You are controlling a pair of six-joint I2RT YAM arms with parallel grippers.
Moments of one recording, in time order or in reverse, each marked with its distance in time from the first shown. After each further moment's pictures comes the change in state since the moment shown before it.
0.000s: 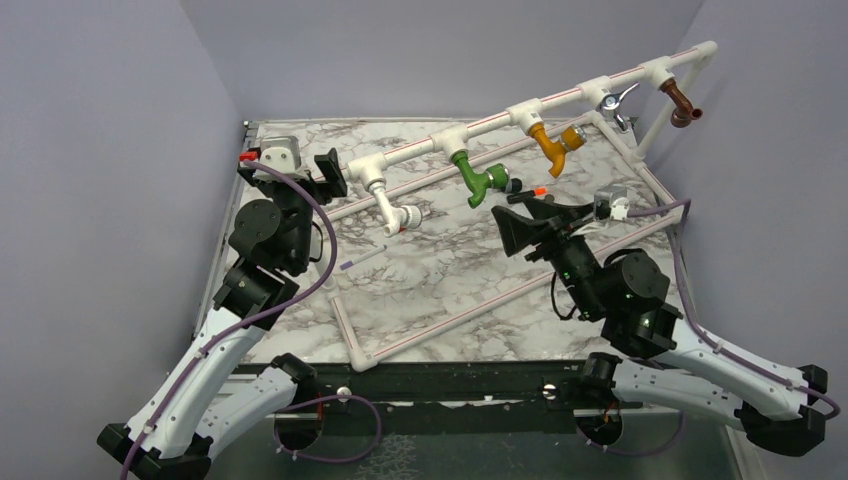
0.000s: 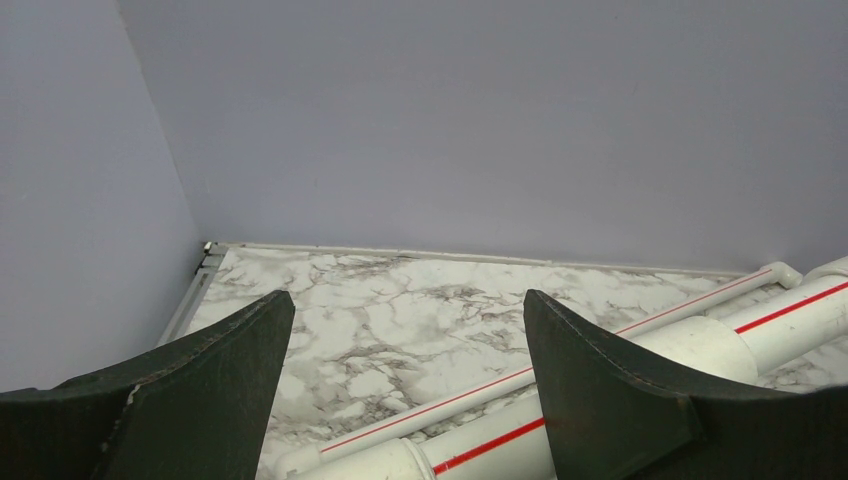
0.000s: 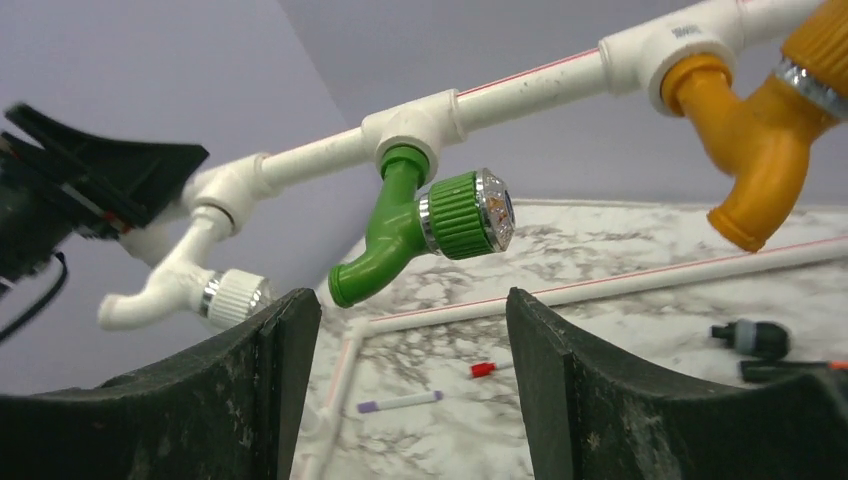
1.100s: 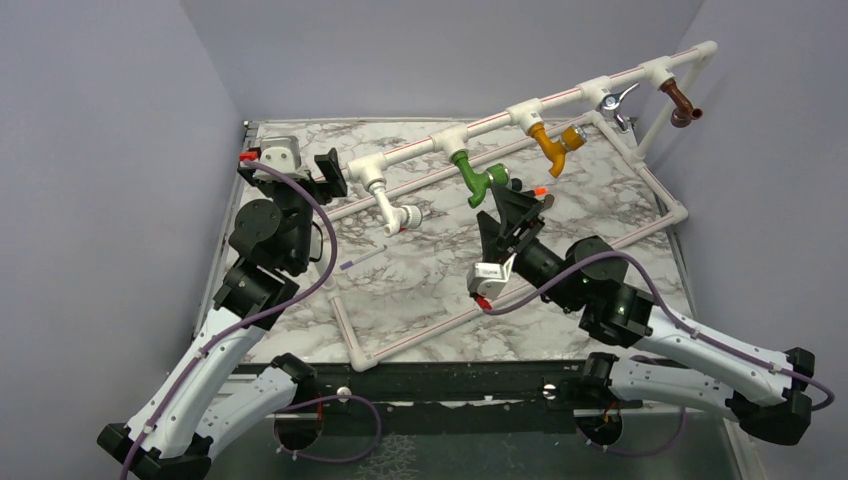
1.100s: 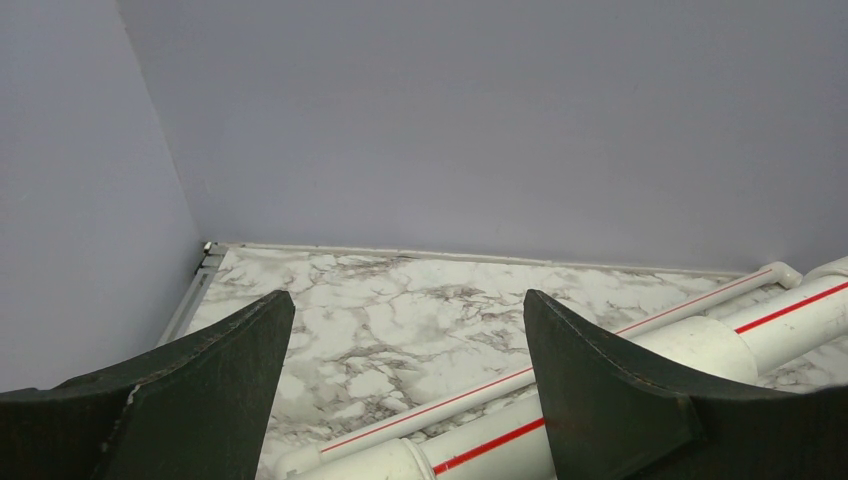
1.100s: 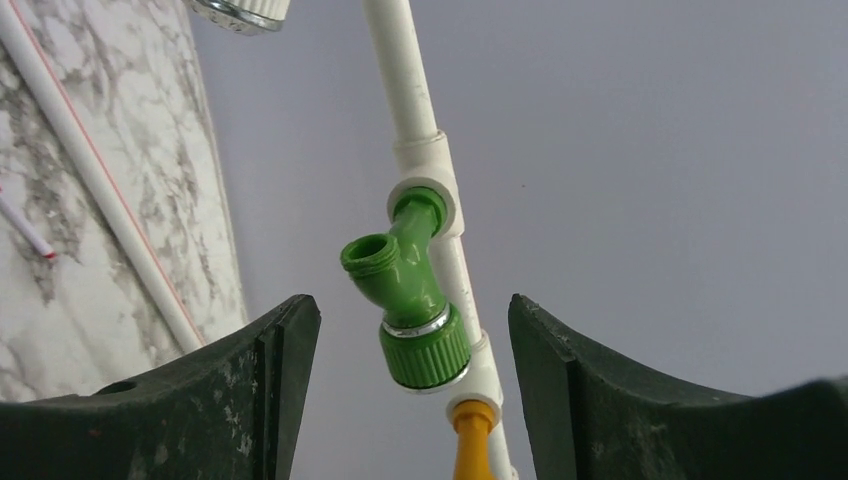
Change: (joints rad) left arm 0.000 0.001 0.000 0.000 0.000 0.000; right arm 0.000 0.116 0.045 -0.133 -0.370 -1.662
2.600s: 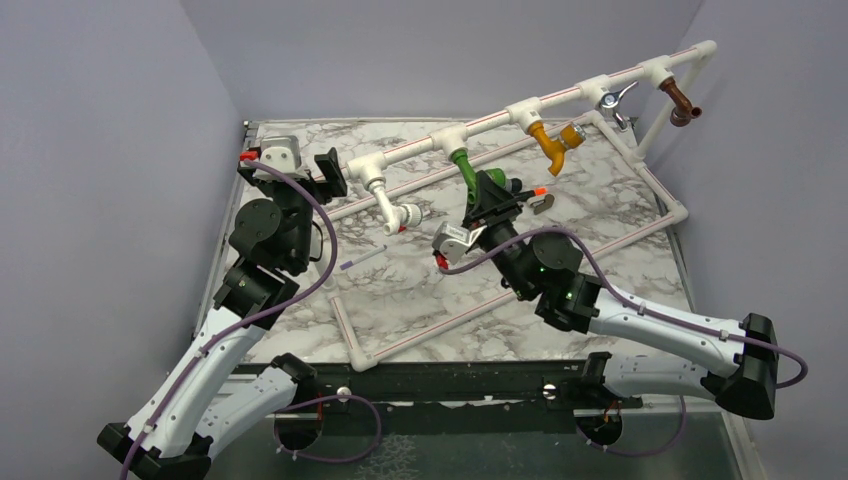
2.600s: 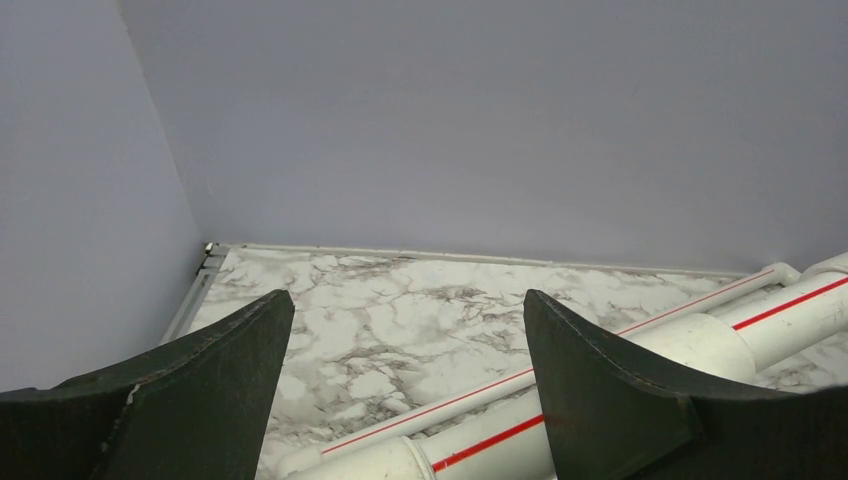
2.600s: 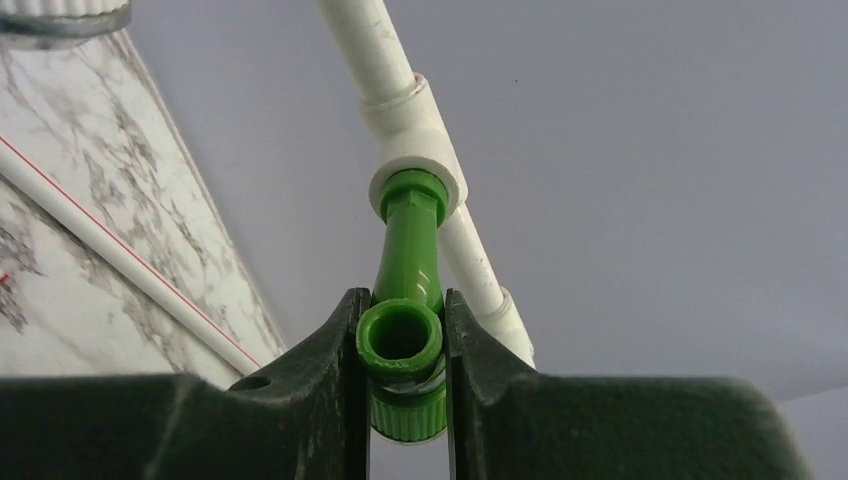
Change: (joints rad) left arm -0.002 0.001 0.000 0.001 -0.001 0.000; right arm 0.006 0.266 0.024 0.344 0.272 -0.015
